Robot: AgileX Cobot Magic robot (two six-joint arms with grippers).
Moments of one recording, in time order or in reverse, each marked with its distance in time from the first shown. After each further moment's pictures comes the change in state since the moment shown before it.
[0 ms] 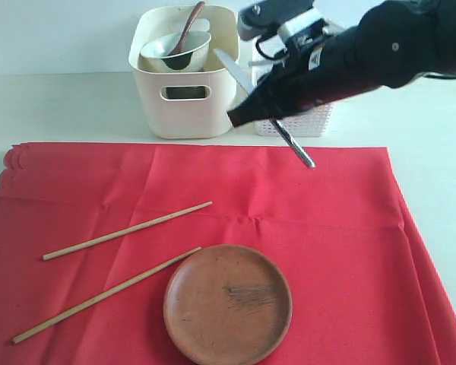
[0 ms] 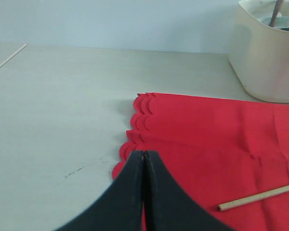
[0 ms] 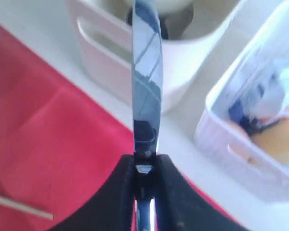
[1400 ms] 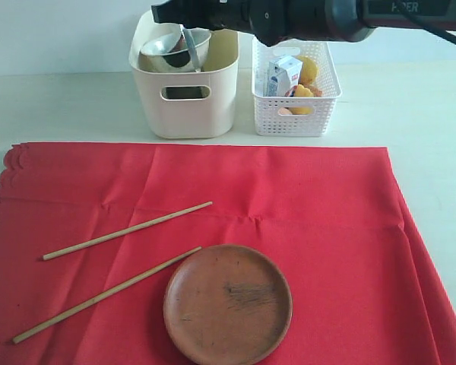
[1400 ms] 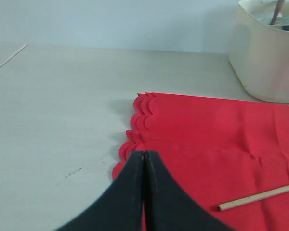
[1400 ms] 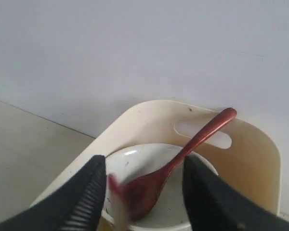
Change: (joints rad) left arm 0.000 0.000 0.000 0.000 0.000 0.000; right arm -0.004 0.500 -0.646 0.006 -0.289 0.134
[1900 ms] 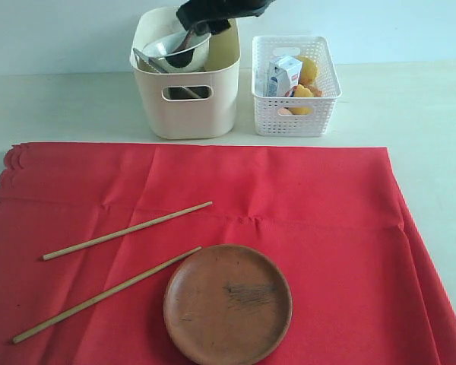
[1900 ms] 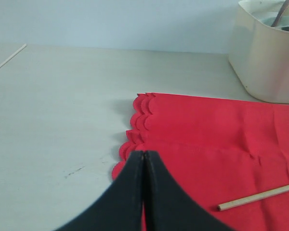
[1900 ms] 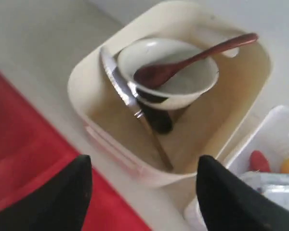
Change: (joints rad) left arm 0.000 0.000 0.000 0.000 0.000 0.000; right arm 0.006 -0.260 0.000 0.056 0.737 -0.304
